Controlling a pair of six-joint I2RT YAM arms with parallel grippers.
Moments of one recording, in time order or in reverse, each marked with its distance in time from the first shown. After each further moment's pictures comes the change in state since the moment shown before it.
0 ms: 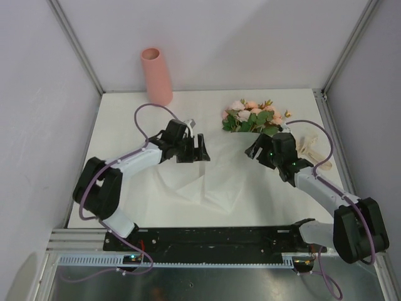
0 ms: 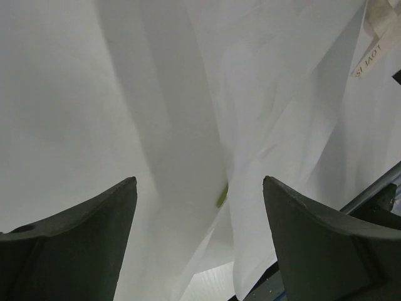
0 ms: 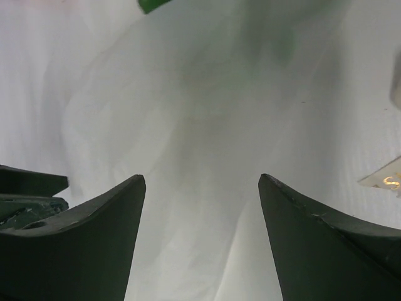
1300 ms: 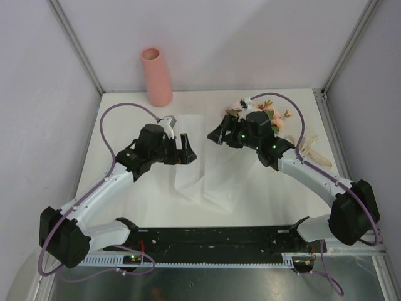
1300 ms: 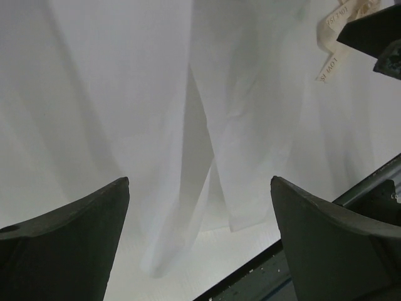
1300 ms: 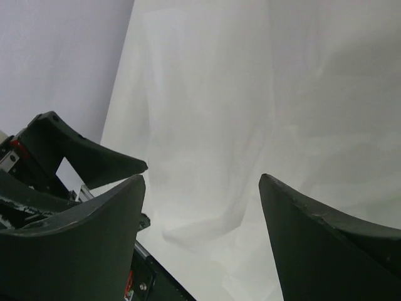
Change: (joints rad) left arm 0.010 -0.455 -0.103 -0.146 -0.118 0.065; right arm 0.241 0.187 0.375 0.045 -0.165 -0.003
